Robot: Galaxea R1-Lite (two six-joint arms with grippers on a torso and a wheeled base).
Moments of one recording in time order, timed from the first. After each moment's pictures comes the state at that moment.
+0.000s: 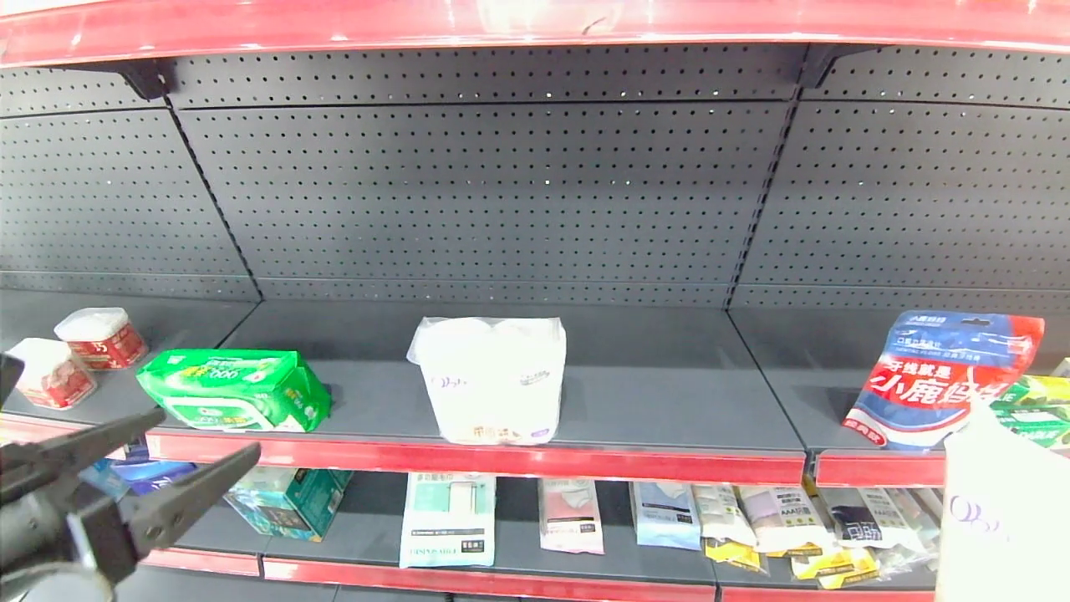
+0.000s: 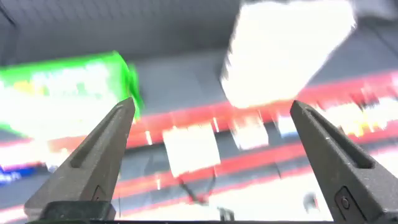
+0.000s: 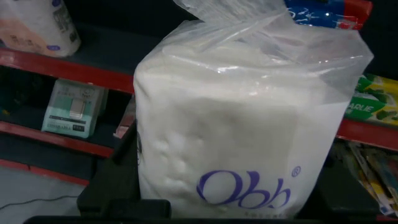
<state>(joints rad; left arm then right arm) -0.19 0.92 -0.36 -0.25 -0.16 -0.02 0.01 0.35 -0.28 0.08 0.11 -0.14</state>
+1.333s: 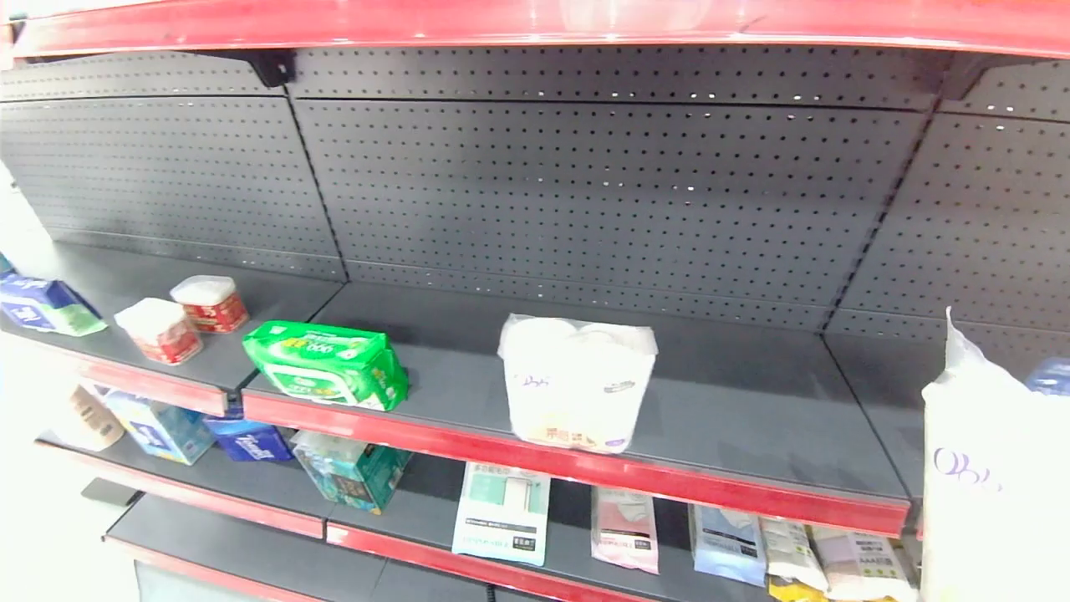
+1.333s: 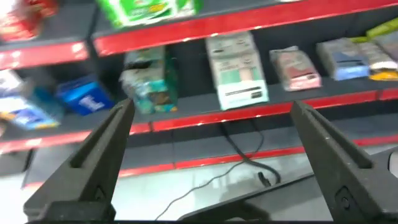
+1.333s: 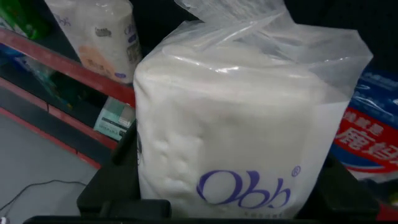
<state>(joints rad) -0.18 0.09 -0.35 0.54 -0.06 0.16 0.02 0.51 -0.43 0.08 0.21 -0.15</state>
